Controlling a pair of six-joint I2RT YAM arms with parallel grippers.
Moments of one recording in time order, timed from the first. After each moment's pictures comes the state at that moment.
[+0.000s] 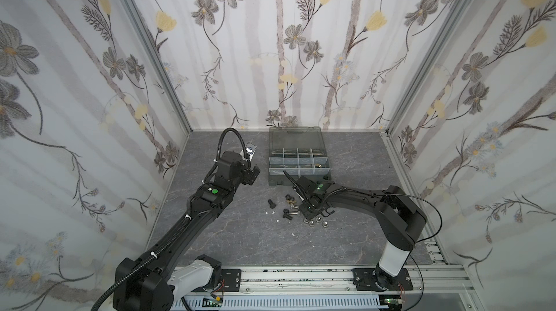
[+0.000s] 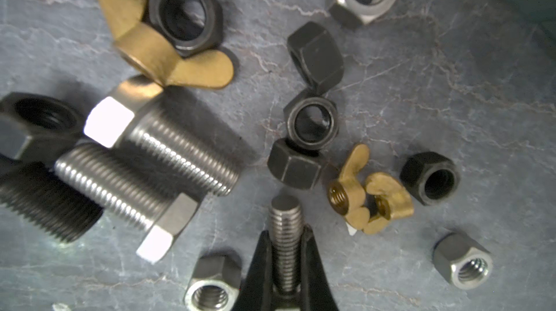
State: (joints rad) left arm -0.42 1.12 0.89 -0.23 -0.25 0.33; right arm 0.84 1.79 1.10 -0.68 0.13 0.24
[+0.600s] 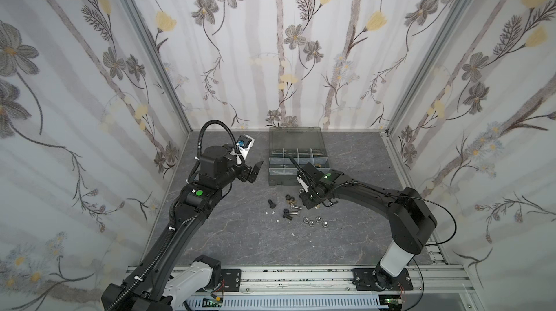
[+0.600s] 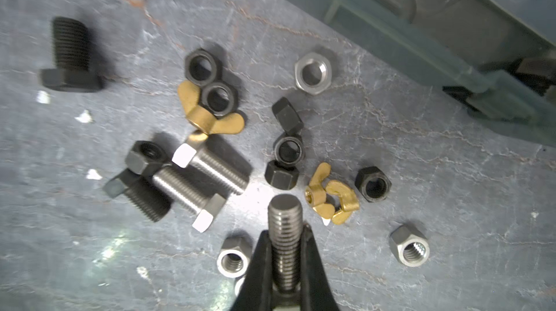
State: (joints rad) left arm -0.34 1.02 1.03 -0.34 0.20 0.24; right arm 0.77 1.73 1.24 -0.76 0.05 0.24
